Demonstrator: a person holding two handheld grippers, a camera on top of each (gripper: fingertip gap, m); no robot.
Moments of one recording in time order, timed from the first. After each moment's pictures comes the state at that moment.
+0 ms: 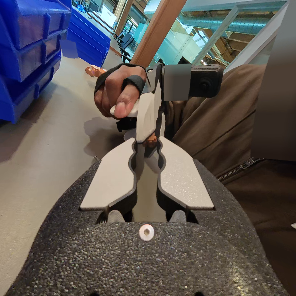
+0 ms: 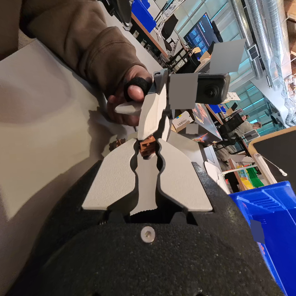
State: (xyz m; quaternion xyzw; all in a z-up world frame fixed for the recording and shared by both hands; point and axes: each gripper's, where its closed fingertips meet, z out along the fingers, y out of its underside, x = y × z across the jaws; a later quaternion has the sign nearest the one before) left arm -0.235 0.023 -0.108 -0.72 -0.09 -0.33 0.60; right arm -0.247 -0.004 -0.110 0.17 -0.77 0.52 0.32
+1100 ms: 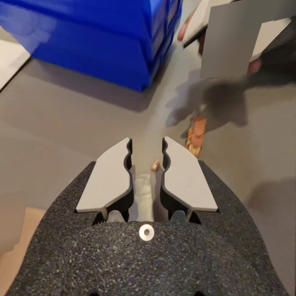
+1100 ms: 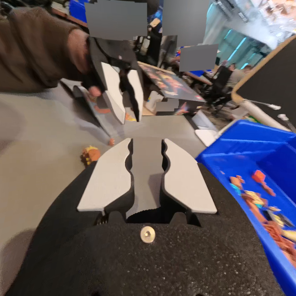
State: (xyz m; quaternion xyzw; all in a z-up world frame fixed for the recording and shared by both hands) left arm -0.324 -0.053 -0.134 -0.89 -0.15 0.06 0.43; right arm -0.304 0.021 -0.083 -0.04 -0.77 0.56 0.29
